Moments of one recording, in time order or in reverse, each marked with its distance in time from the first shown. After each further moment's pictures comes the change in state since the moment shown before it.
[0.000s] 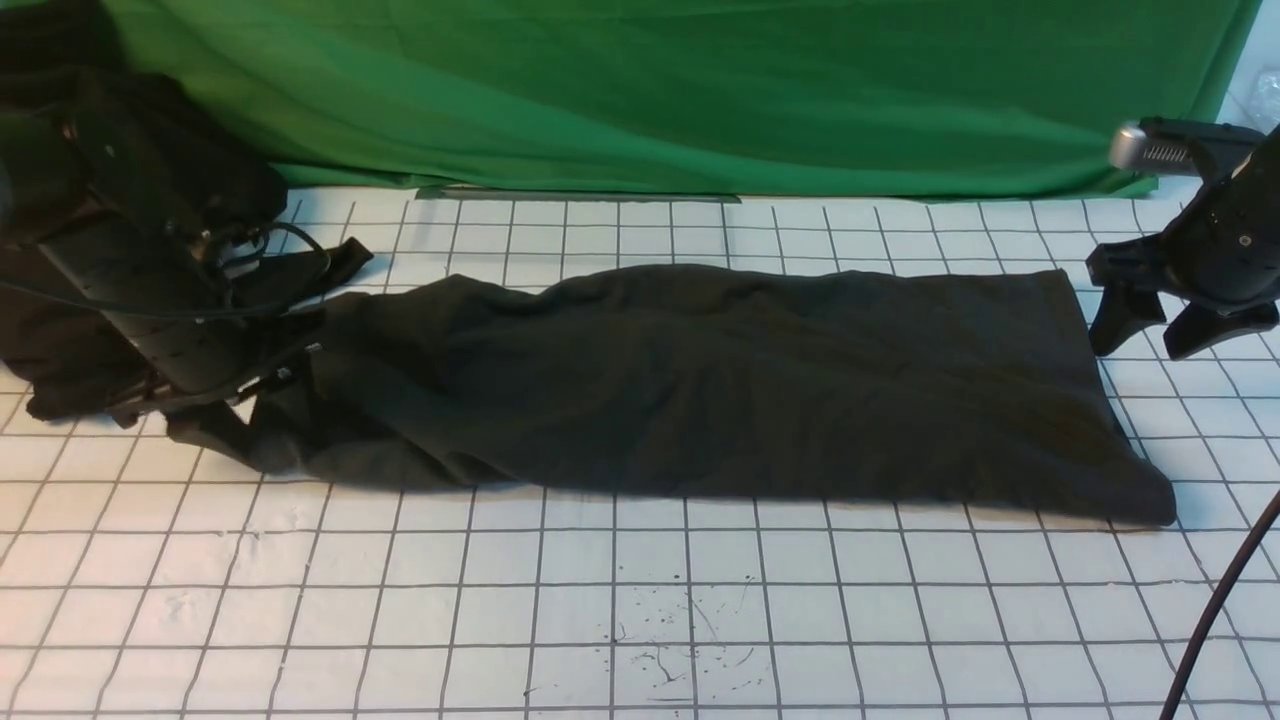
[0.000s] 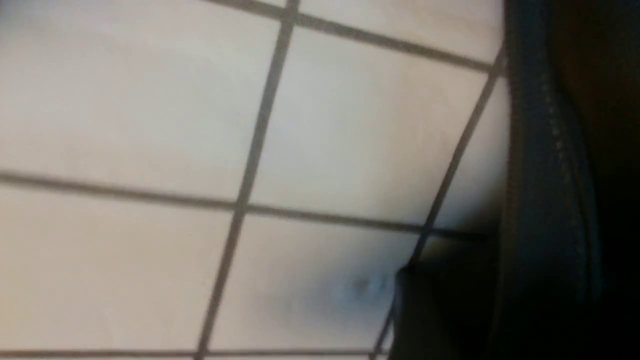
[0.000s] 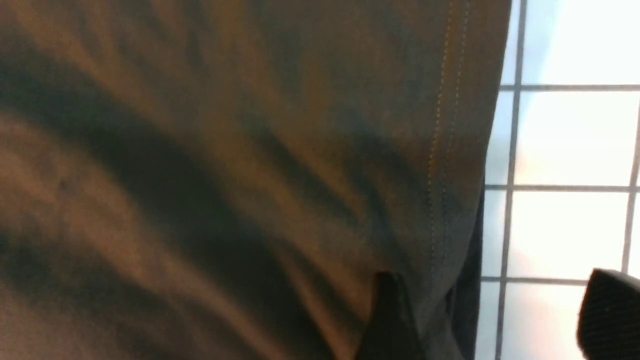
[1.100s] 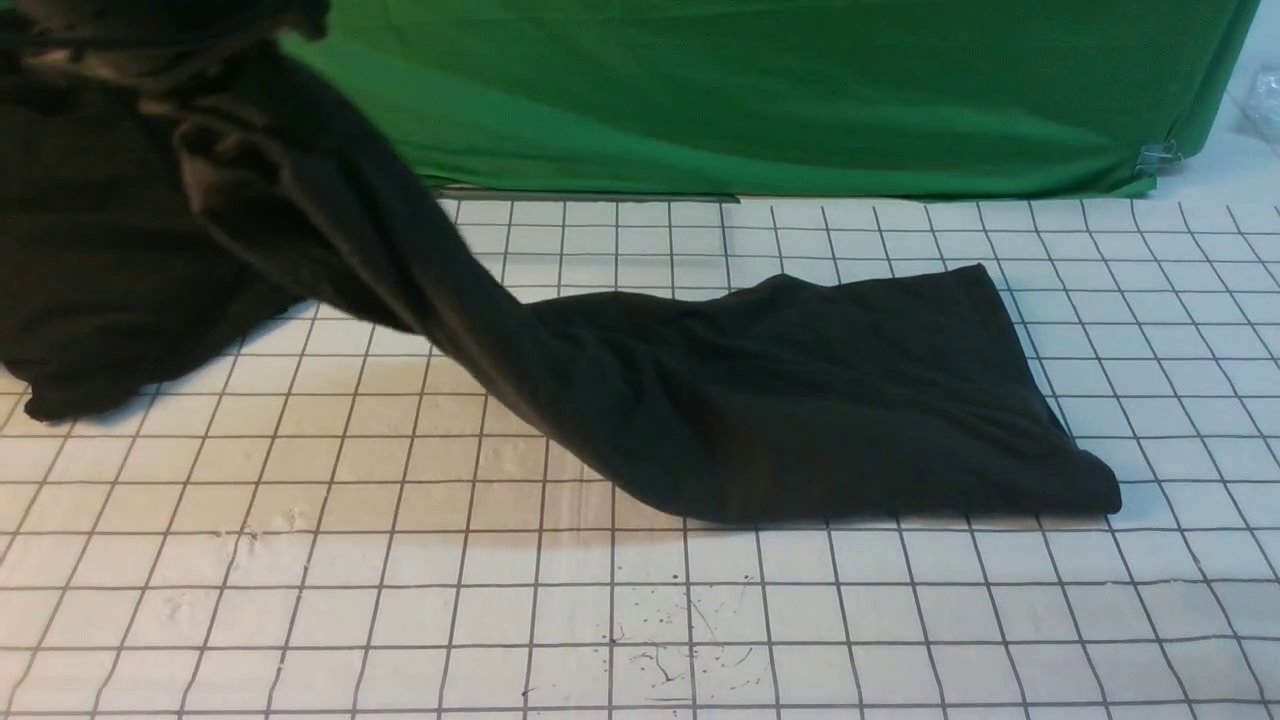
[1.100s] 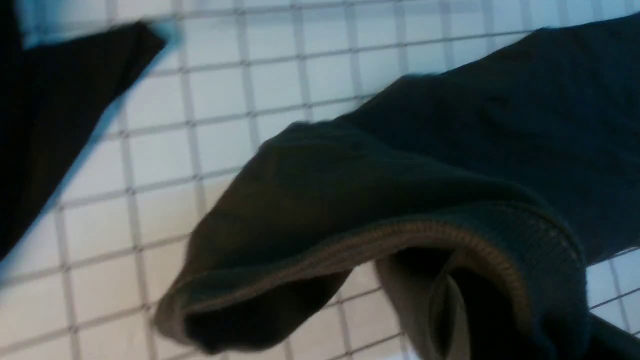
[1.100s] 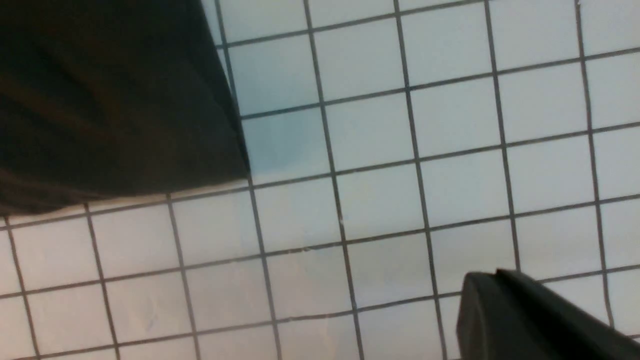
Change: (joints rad) right arm -0.184 -0.532 0.498 -0.066 -0.045 0.000; left arm -0.206 -0.342 -0.398 0.009 0.202 0.107
